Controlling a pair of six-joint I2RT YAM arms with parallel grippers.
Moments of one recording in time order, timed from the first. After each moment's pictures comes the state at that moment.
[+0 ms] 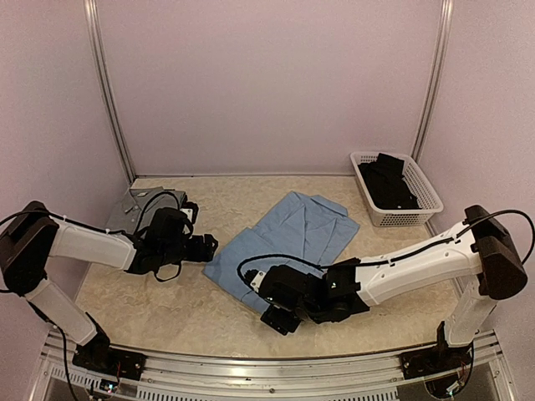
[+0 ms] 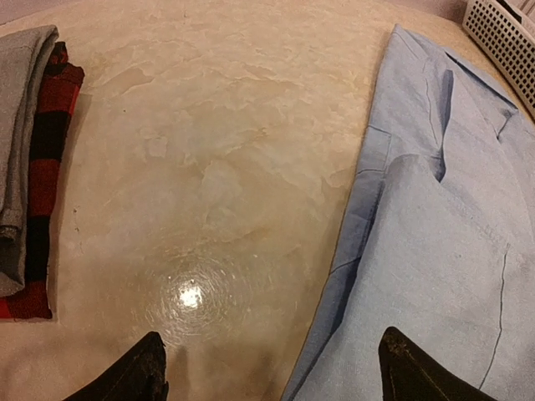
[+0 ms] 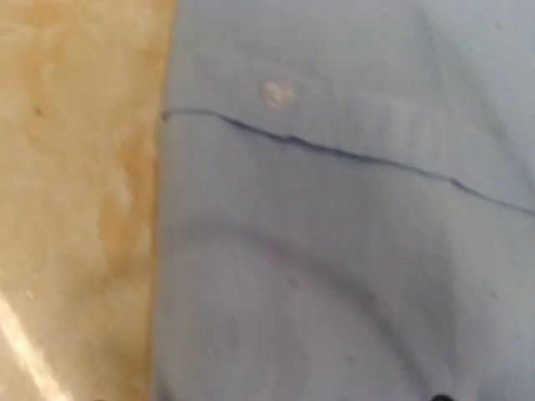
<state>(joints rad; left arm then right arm) -0.63 1.54 0.64 0.27 -0.18 -0.37 1.35 1.73 1.08 -0.35 0.42 0.17</state>
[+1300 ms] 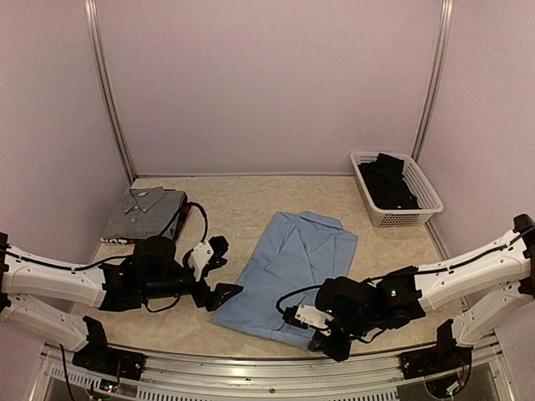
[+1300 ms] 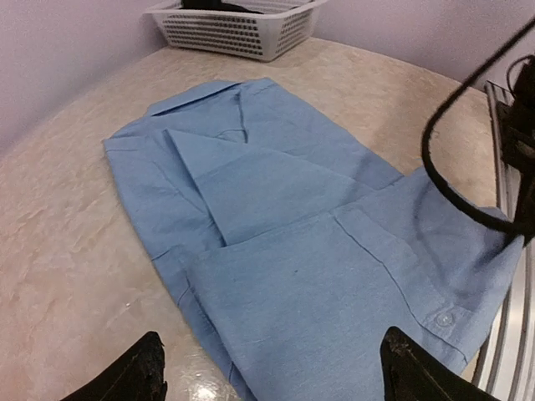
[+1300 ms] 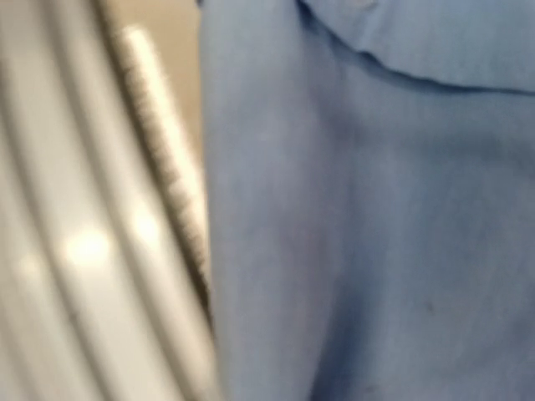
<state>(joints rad) -0.94 1.20 0.44 0.36 0.04 0.03 1.35 1.43 0.74 -0.38 -0.06 0.17</state>
